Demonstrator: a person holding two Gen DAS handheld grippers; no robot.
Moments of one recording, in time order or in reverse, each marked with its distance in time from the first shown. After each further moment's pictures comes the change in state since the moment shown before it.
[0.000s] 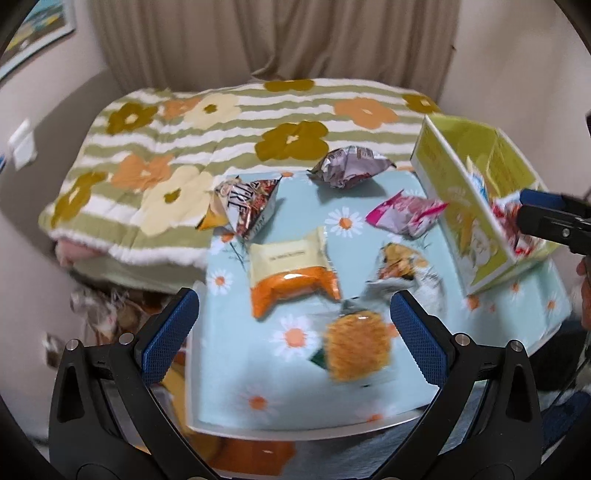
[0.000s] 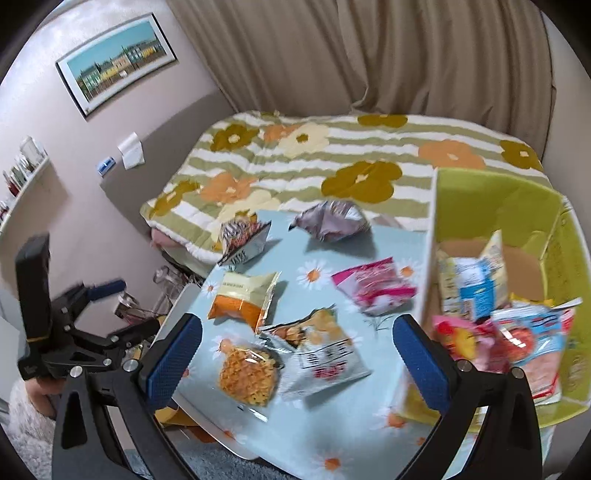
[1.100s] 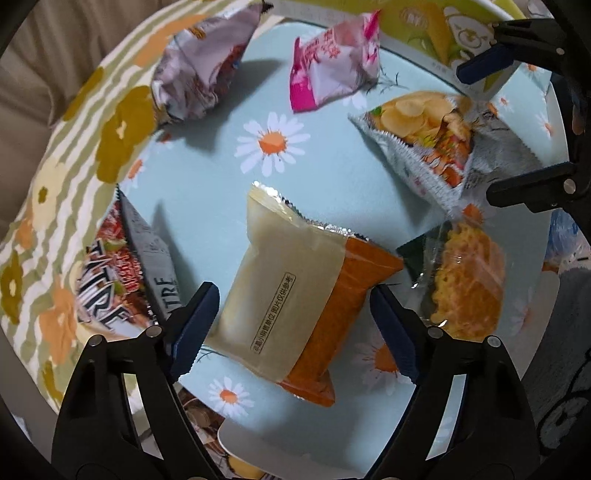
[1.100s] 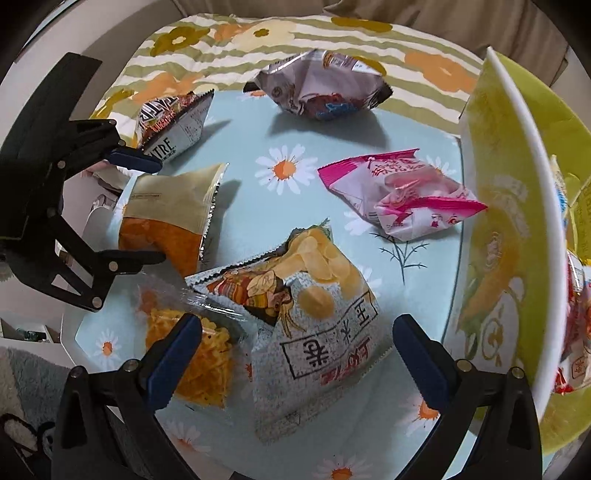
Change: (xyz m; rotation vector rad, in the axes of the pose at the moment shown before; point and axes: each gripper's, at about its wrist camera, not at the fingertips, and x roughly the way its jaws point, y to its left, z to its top) left arm 0.190 -0.027 0.025 0.848 0.343 -0.291; right arm 0.143 -0.005 -0.026 0.011 0.370 -0.193
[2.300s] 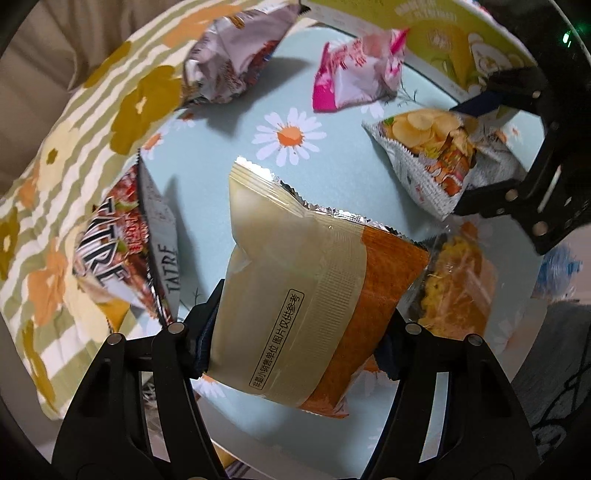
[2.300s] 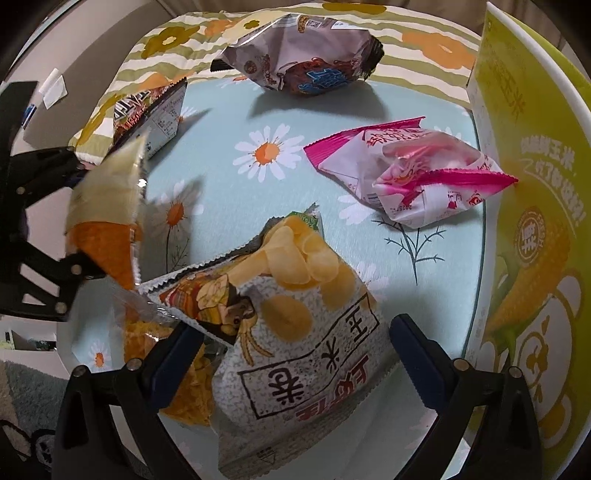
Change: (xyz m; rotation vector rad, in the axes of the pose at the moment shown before) left arm -0.015 0.002 -0.013 -0.164 -0.028 0.001; right arm 0.035 -0.017 0.002 0.039 0.023 0.040
